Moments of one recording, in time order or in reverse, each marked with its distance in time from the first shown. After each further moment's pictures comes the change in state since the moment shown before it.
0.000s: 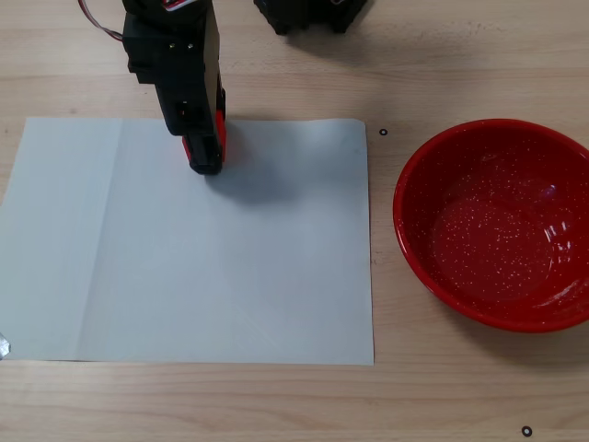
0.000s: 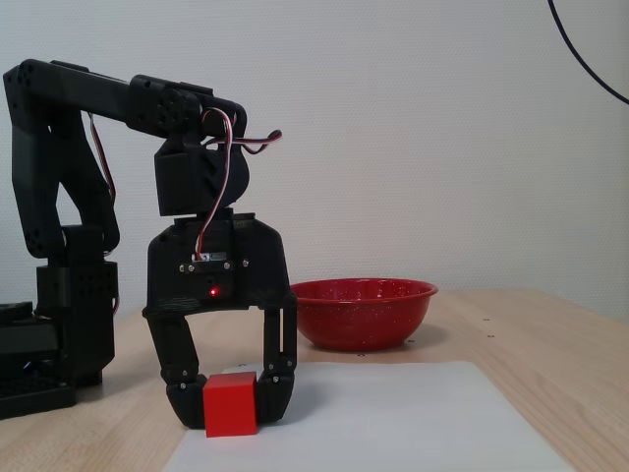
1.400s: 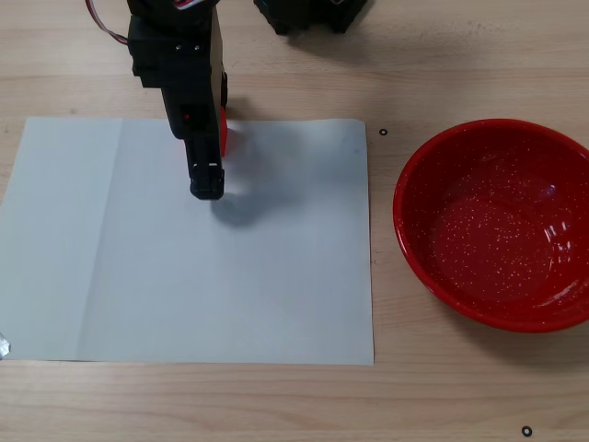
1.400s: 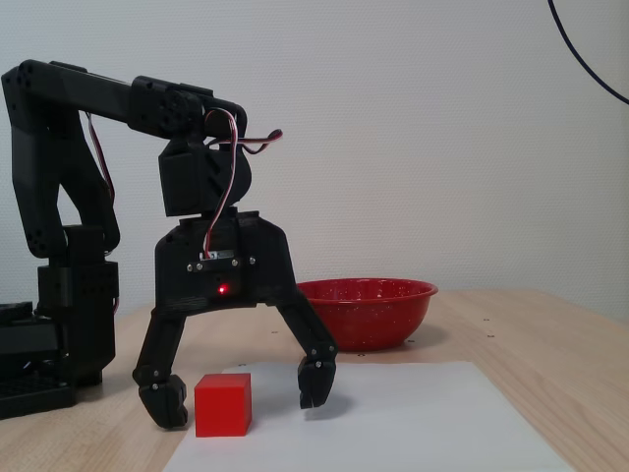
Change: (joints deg) arm 1.6 1.1 1.2 -4.6 -0.6
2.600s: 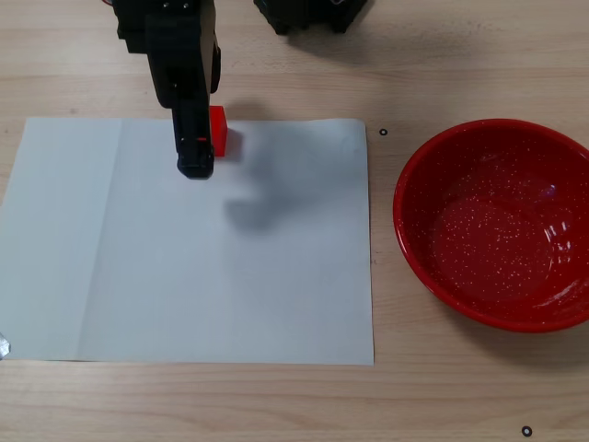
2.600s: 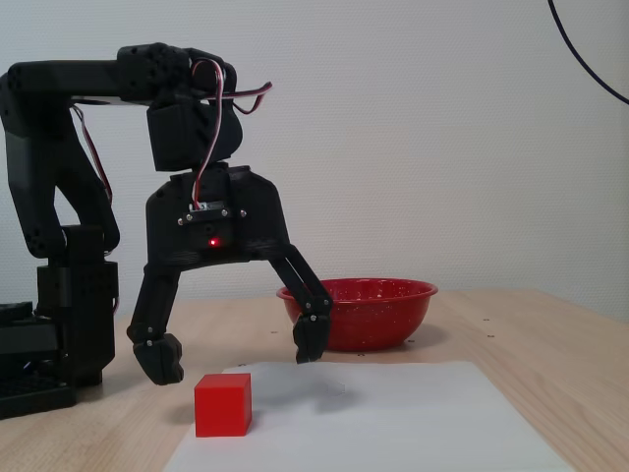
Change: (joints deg) arm -0.9 4.6 -7.4 10.5 0.0
